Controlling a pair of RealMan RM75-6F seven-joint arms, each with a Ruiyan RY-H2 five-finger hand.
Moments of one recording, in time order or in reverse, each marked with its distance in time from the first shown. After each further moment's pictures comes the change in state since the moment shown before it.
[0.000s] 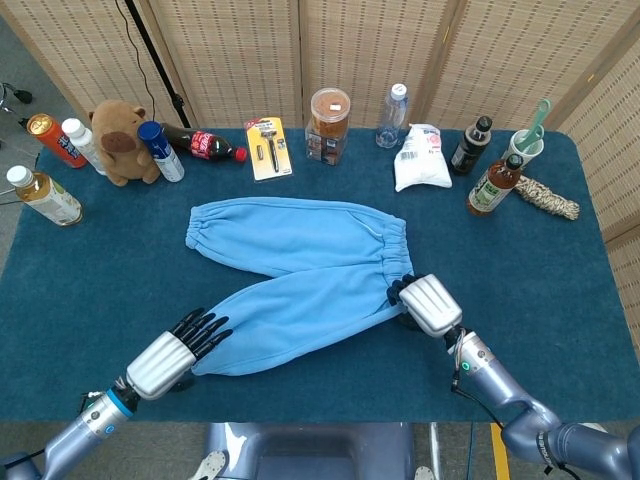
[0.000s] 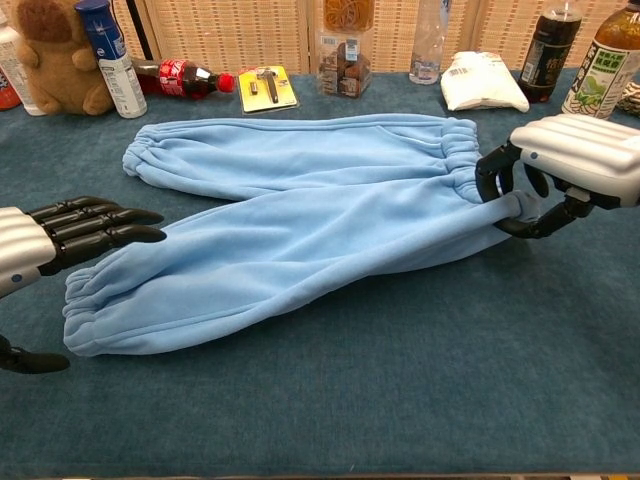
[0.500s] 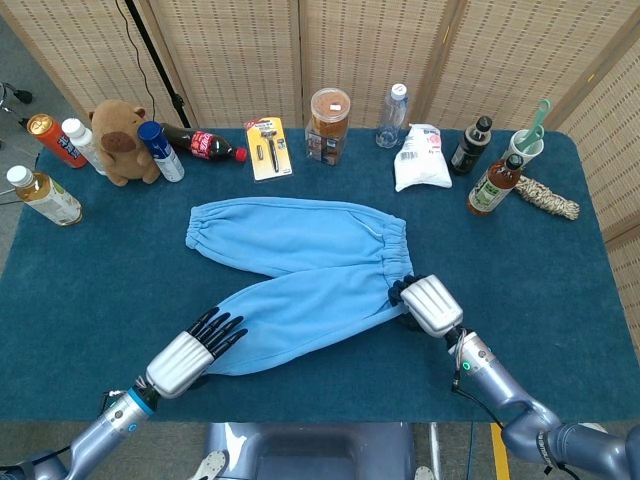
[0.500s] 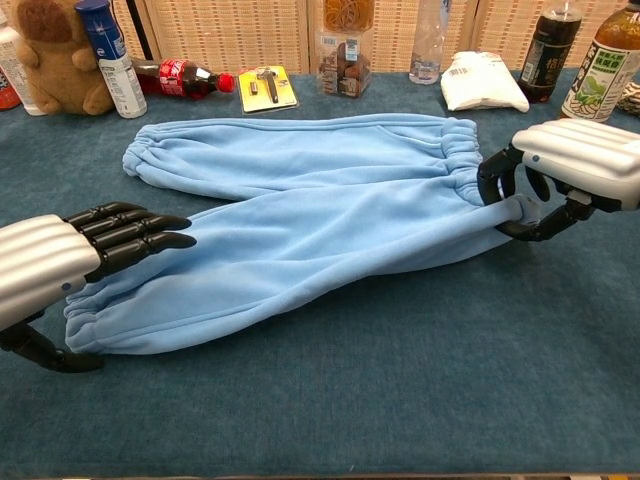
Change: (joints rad) left arm -0.011 -0.089 -0.015 0.021 -0.053 -0.024 0.121; right arm 0.001 -0.005 -0.007 0.013 0.007 -0.001 0.023
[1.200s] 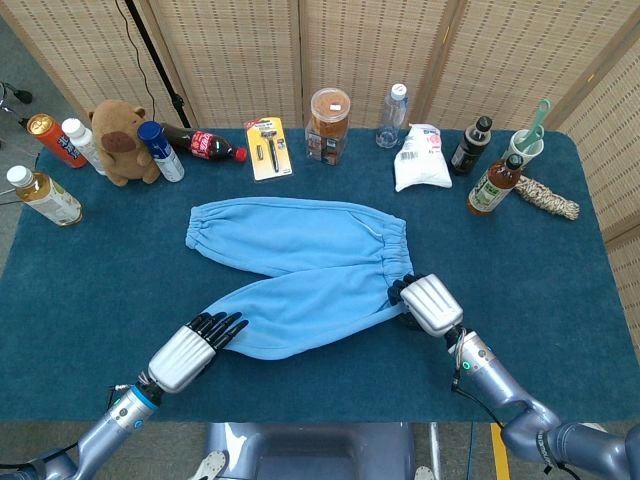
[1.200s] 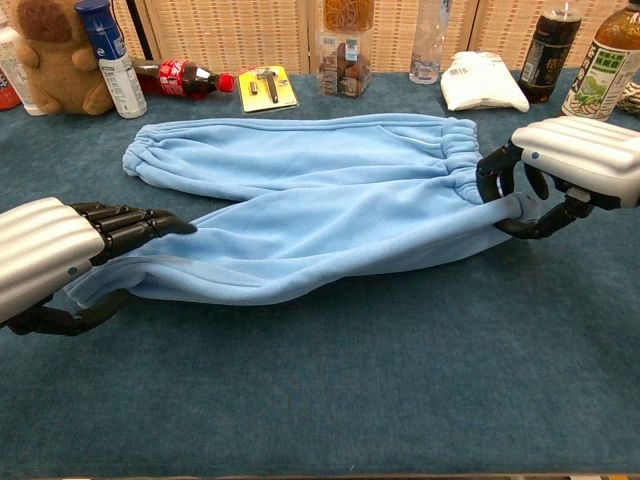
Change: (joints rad) left arm 0.000 -0.060 -0.004 0.066 -0.005 0.090 0.029; right arm 0.004 0.003 -0.001 -0.007 0.006 0.002 0.002
